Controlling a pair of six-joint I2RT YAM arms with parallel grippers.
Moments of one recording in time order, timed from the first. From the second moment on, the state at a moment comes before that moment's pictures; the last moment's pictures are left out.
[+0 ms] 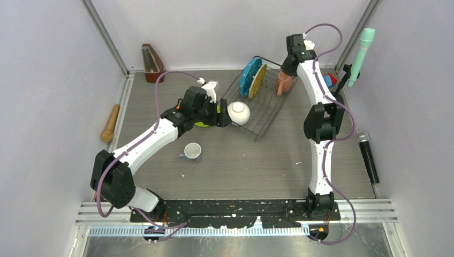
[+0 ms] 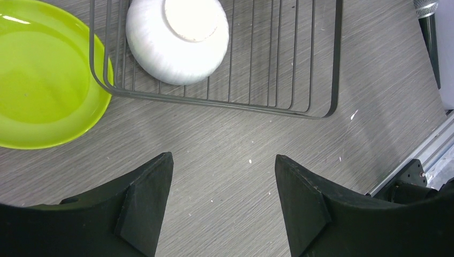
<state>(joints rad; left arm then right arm) -0.58 1.44 1.16 -0.32 0.18 -0.37 0.13 2.32 2.36 -0.86 0.29 0.63</state>
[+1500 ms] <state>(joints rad) -0.38 1.14 1.10 -0.67 -0.23 -0.49 0.25 1.60 1.34 -0.63 0.29 0.81</state>
